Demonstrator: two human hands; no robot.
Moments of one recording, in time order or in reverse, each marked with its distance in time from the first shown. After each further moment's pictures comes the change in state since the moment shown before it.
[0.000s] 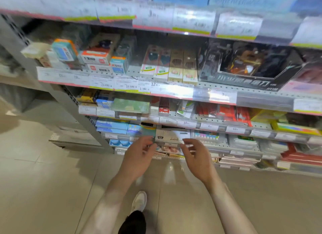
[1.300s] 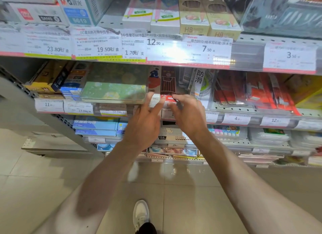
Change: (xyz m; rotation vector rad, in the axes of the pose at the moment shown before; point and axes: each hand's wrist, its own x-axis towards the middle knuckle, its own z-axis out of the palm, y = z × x) left_hand 0.188 -0.089 0.057 0.637 0.127 0.605; right_hand 0.186 0.021 0.100 -0.278 0.303 -0.320
